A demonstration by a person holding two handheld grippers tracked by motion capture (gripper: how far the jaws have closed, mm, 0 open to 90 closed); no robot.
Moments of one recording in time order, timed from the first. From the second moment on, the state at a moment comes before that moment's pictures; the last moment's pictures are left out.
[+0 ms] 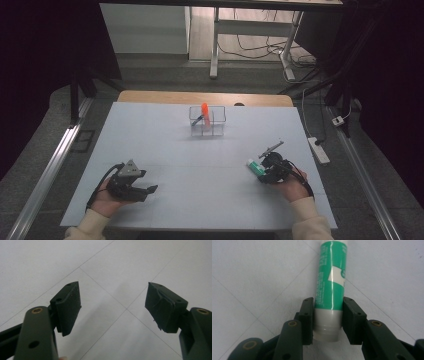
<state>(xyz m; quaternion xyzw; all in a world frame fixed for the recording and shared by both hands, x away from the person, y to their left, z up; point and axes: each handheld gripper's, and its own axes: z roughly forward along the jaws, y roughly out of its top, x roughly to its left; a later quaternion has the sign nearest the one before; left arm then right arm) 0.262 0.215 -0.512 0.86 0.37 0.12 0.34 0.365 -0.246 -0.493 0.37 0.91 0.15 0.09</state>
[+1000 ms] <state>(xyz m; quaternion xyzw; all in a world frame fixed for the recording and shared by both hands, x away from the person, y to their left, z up) 0.260 0.188 -0.495 0.85 0.32 0.17 0.38 0.351 -0.191 -0.470 0.26 0.92 0.30 0.00</state>
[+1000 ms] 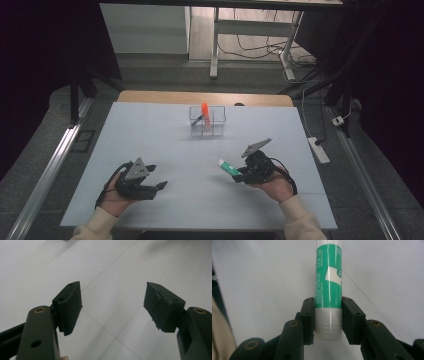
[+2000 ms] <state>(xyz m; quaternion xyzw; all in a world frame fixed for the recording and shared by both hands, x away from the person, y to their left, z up) 0.267 0.127 -0.490 0.89 0.23 0.18 0.35 0.346 -0.110 -0.484 0.17 0.95 0.27 -0.05</state>
